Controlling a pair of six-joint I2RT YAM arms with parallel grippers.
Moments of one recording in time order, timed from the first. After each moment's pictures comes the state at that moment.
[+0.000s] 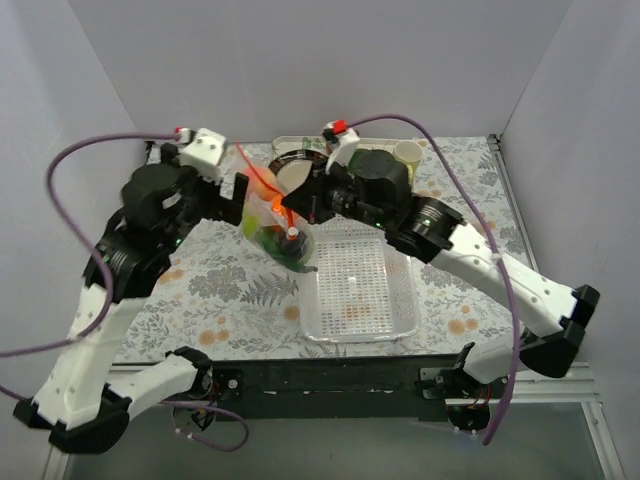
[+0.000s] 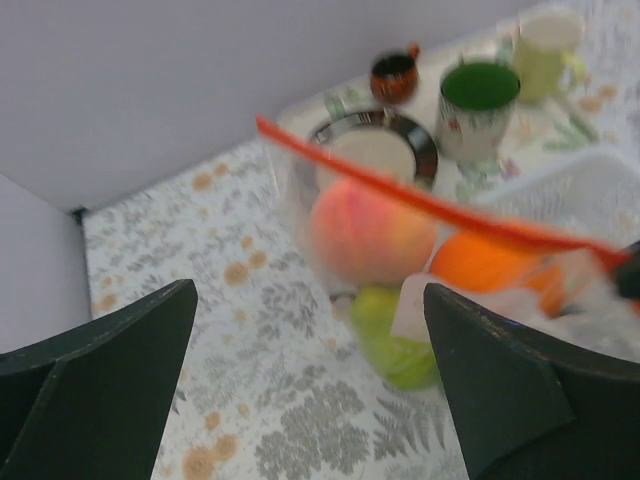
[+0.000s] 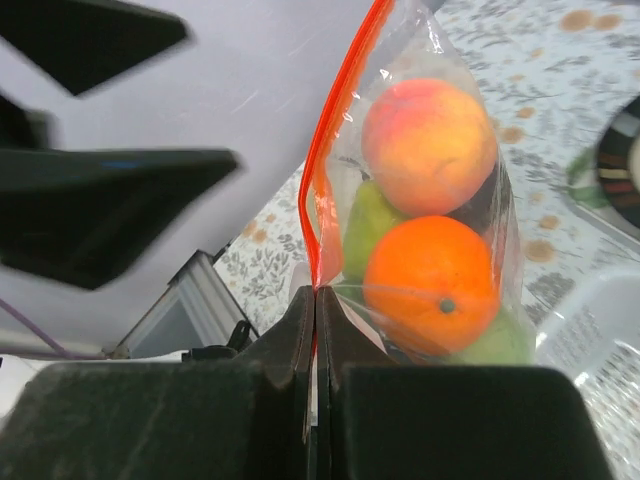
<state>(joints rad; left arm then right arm) -0.50 1.03 1.50 -0.74 -0.17 0.16 1.00 1.39 1.57 -0.35 -0.02 0.54</state>
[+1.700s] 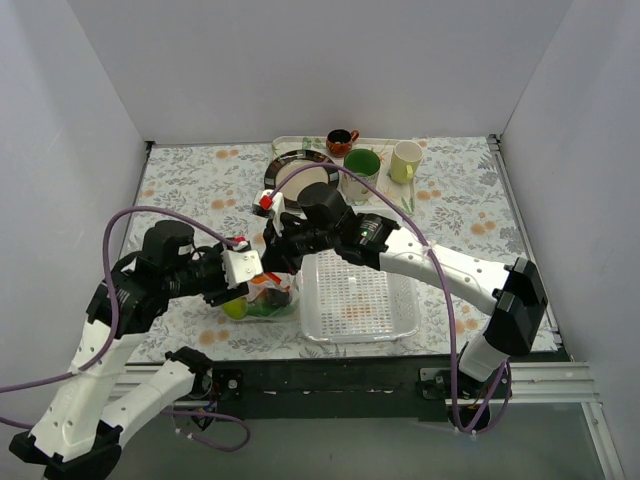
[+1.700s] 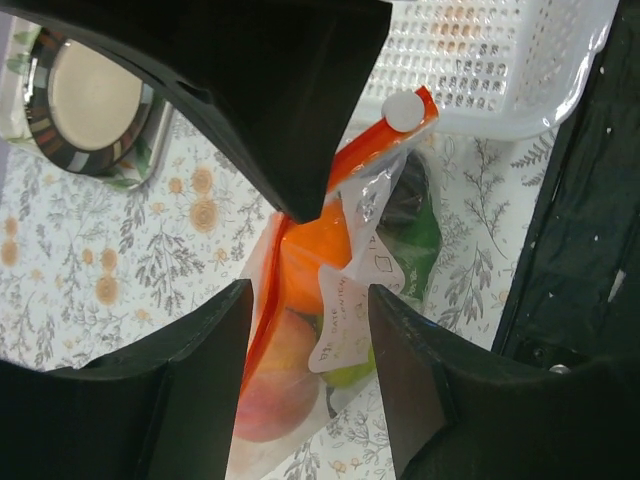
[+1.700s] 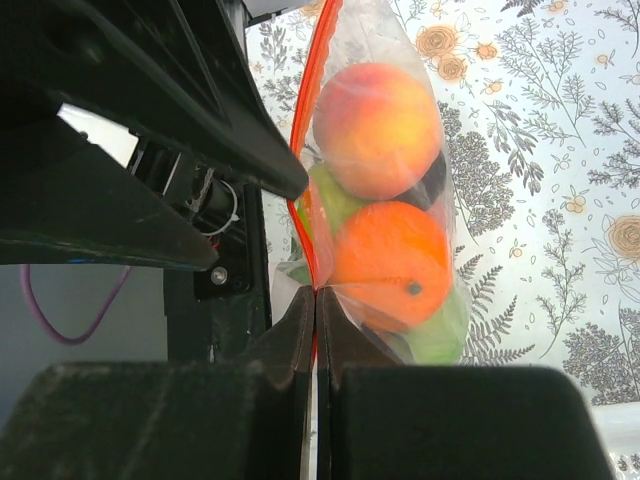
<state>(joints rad) -0.48 0.76 1.18 -1.09 0.40 0.76 1.05 1.62 1.46 -0.28 -0.52 0.08</state>
